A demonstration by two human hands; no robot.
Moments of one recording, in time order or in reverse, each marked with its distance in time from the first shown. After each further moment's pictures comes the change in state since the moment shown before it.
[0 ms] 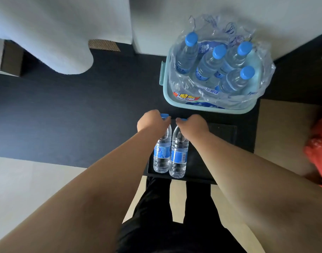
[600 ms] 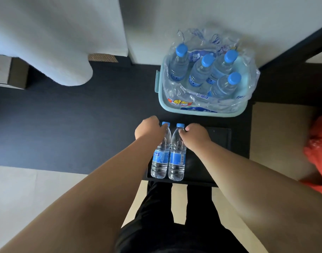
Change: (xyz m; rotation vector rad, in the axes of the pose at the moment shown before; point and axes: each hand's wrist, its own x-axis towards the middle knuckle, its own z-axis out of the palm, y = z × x) left_hand -0.018 0.003 -0.009 0.033 0.059 0.036; right_hand -0.014 0.023 -0.017 -0.135 -0.020 -0.112
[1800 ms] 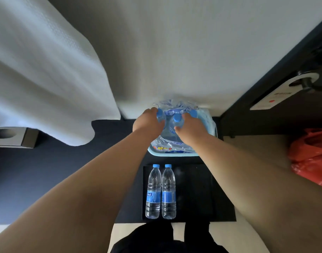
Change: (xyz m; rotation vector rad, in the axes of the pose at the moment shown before) left_hand 0.022 0.130 -0.161 -0.053 0.220 0.367; right_hand -0.009 -0.073 -0.179 -0.068 0.322 -0.260
